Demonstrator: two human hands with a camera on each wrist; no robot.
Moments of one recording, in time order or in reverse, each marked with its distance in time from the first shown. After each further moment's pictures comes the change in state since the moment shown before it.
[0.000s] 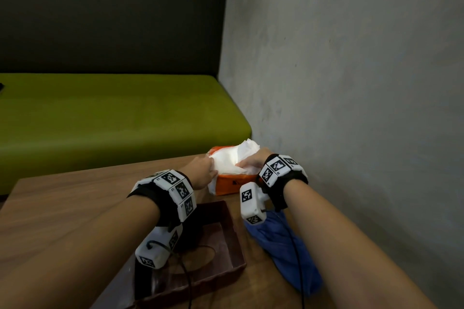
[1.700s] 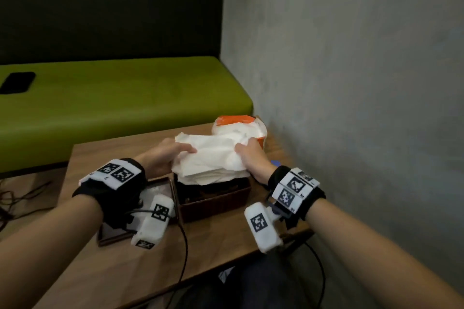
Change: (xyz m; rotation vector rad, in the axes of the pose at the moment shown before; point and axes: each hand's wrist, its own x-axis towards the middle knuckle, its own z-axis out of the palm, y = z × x) left_hand -0.162 -0.027 -0.037 -1.260 -0.059 -0.279; right_hand -0.183 0.024 0.055 0.469 0.008 -0.264
